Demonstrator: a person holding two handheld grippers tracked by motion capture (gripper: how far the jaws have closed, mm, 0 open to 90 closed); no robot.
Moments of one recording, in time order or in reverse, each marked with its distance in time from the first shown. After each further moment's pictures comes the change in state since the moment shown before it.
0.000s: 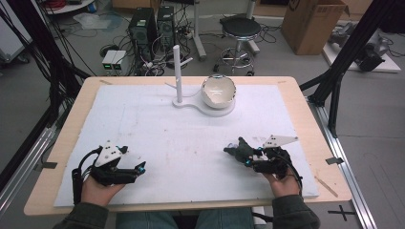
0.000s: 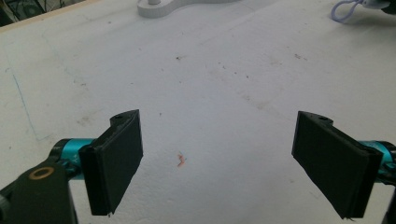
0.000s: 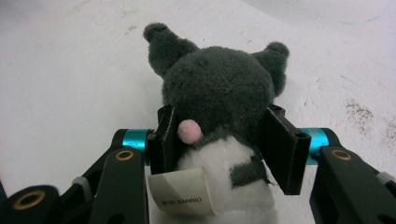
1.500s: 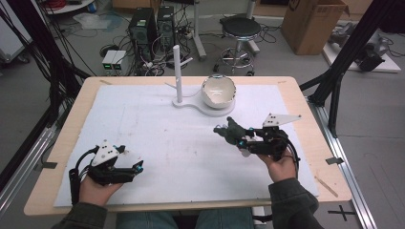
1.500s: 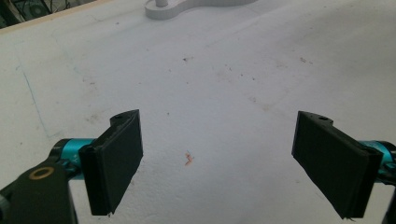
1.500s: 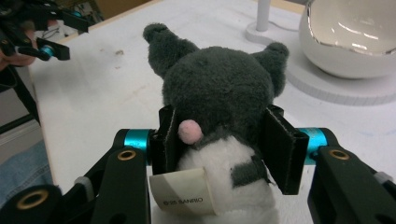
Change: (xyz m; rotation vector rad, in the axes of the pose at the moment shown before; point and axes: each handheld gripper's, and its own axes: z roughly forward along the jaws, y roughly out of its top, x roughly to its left) left arm 0.005 -0.001 -0.004 -0.011 0.012 -0.018; right arm 0.001 0.069 -0.015 -0.161 0.149 -0.025
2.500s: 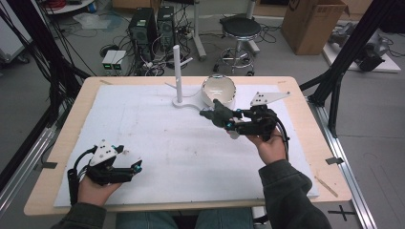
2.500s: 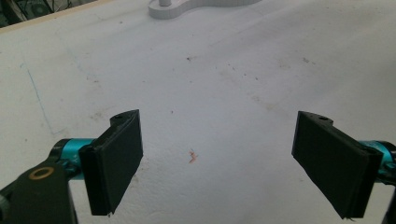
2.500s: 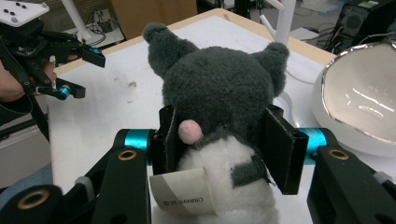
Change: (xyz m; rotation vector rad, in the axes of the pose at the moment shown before) left arm 0.003 -0.001 -0.002 -0.003 0.004 -0.012; right arm 0.001 0.061 0.021 -0.026 0.058 -0.070
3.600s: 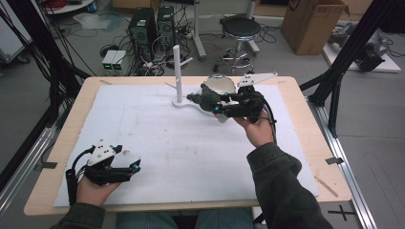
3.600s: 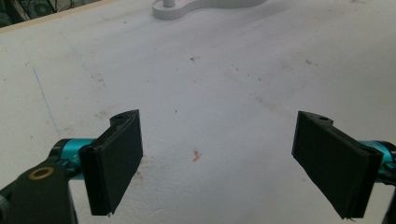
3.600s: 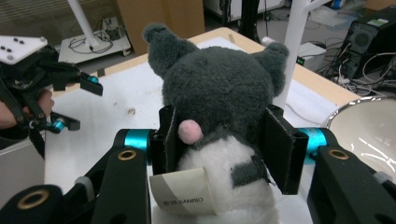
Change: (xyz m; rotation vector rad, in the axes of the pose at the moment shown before) left arm 0.003 -0.001 -0.002 -0.006 0.002 -0.007; right arm -0.012 0.045 0.029 -0.028 0.034 -0.020
